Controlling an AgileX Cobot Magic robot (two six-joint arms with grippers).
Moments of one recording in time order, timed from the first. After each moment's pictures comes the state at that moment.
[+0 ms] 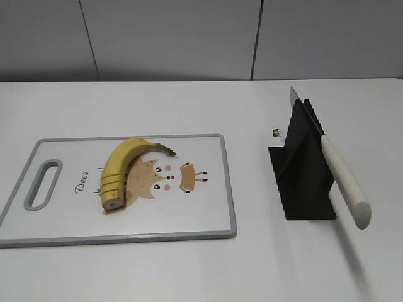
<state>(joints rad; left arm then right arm) -0.07 -0.01 -0.49 -0.09 1.08 0.15 0.10 0.49 -0.68 0.15 1.09 -0.07</state>
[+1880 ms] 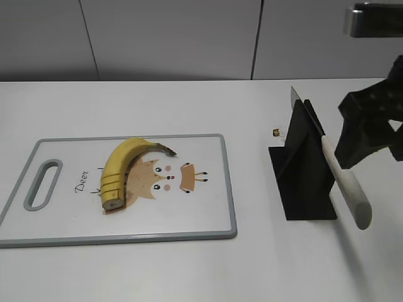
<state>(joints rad) -0.07 -0.01 -0.49 -0.09 1.08 0.15 0.42 1.34 -1.10 0.08 1.17 0.22</state>
